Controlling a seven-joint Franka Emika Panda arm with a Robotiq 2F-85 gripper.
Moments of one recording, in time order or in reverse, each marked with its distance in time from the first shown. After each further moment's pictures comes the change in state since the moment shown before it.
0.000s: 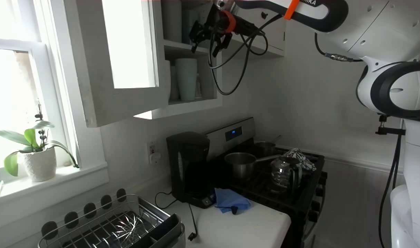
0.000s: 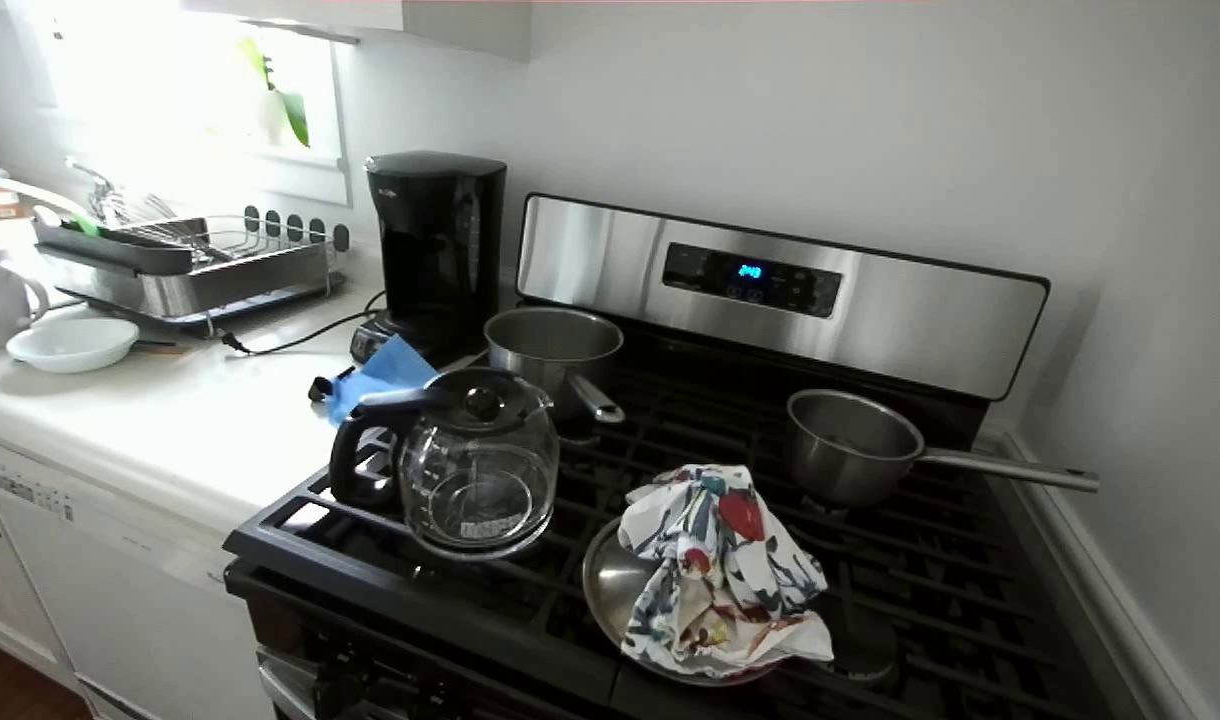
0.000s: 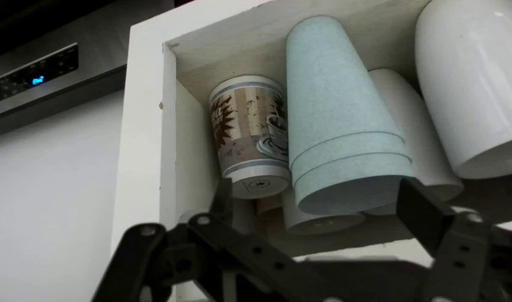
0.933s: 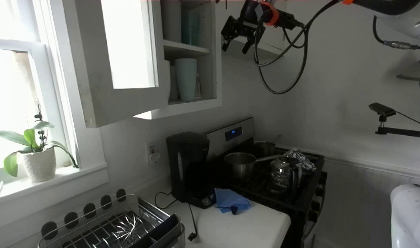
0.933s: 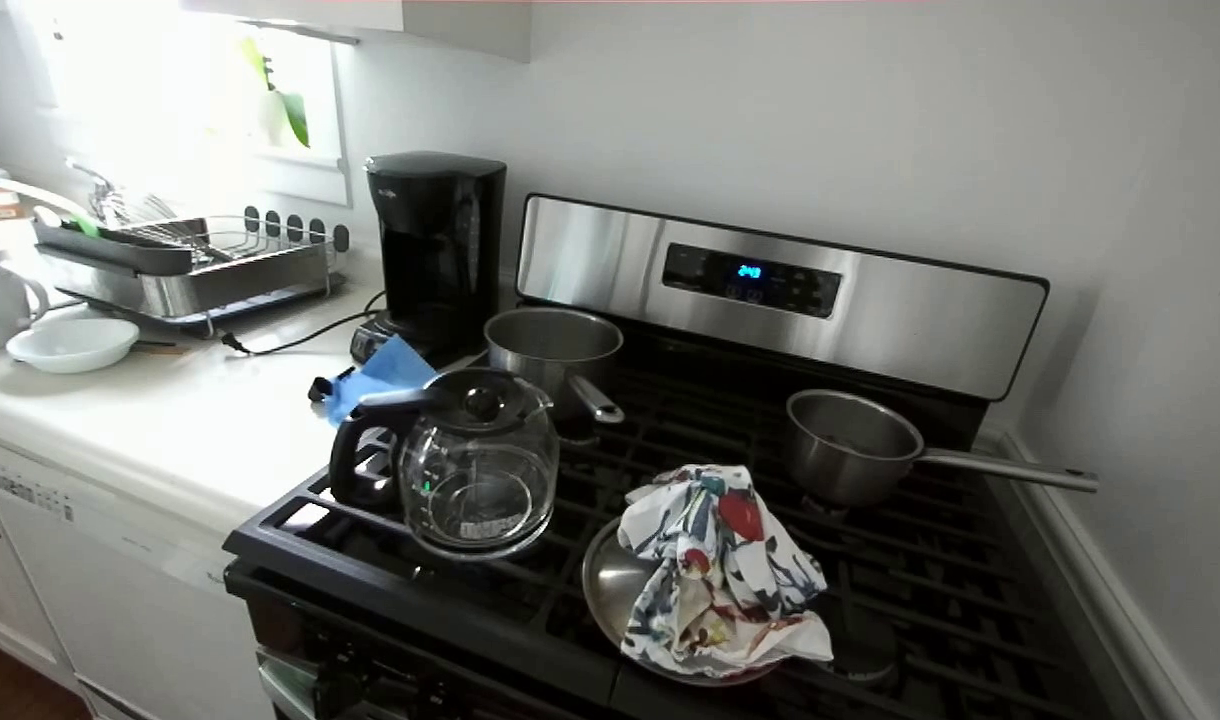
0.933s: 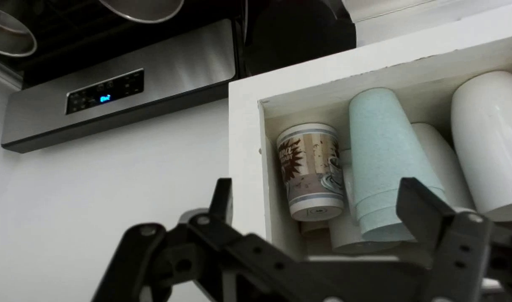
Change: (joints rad) arm -0.003 -0.364 -0.030 -0.411 -0.010 0.005 -0.058
